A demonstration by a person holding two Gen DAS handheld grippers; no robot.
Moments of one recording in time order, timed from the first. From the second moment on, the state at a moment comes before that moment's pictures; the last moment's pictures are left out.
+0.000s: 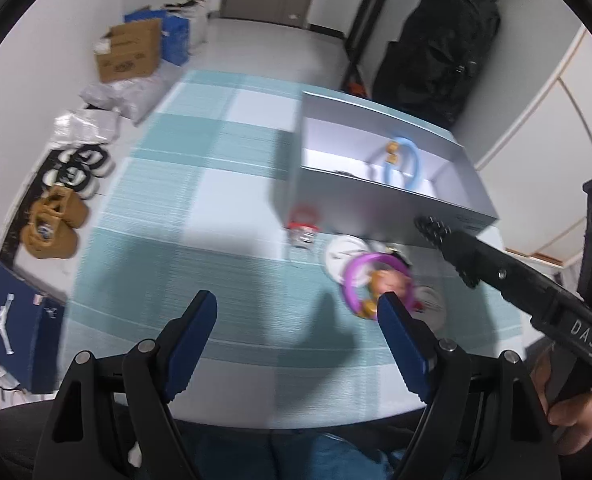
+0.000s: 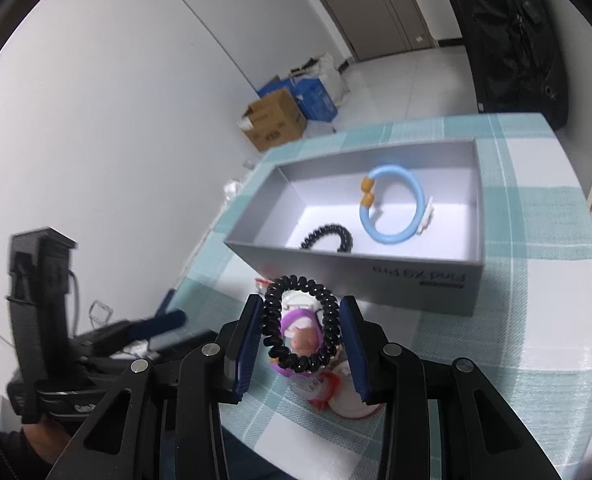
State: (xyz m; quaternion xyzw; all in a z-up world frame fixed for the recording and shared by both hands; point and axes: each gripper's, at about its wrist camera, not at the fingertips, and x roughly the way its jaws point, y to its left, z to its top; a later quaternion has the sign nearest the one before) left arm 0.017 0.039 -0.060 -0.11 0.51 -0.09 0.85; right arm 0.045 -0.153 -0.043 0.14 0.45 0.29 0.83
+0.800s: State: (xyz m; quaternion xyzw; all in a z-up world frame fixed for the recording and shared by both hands) left arm 0.009 -0.027 -0.071 -0.11 0.54 -0.19 0.81; right arm 0.052 -0.213 -0.014 0.22 0.39 0.27 0.85
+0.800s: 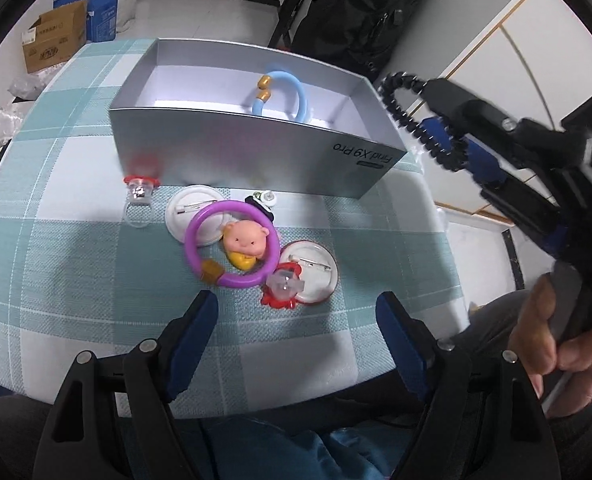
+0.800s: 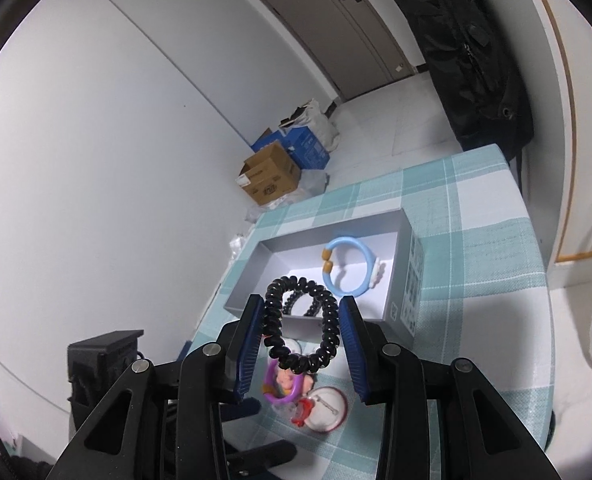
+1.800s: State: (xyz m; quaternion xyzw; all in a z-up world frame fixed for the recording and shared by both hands) left arm 0.011 -0.034 -0.047 -0.09 0.51 -0.20 0.83; right arm 0.049 -0.232 -0.007 0.24 0.37 0.26 0.85
